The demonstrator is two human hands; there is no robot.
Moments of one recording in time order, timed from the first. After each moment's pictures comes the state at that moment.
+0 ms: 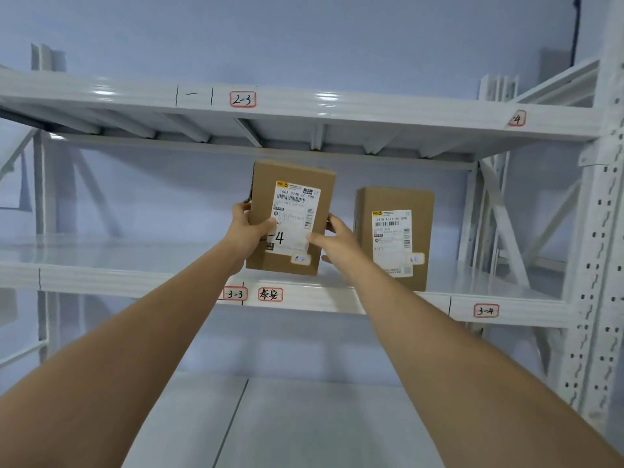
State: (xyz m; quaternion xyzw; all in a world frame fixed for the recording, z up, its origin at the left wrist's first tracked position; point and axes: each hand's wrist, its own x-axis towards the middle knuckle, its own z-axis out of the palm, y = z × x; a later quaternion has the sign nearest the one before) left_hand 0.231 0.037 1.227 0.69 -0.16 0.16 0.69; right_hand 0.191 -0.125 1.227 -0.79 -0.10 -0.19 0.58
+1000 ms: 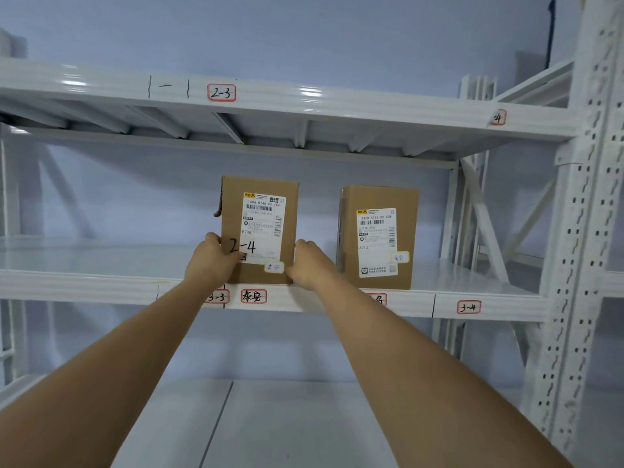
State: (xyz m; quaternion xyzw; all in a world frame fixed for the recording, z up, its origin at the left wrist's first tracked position) left_hand 0.261 0.052 1.186 0.85 -0.02 0.24 0.46; right_hand 0.234 -0.113 1.197 -0.95 -0.03 -0.21 0.20
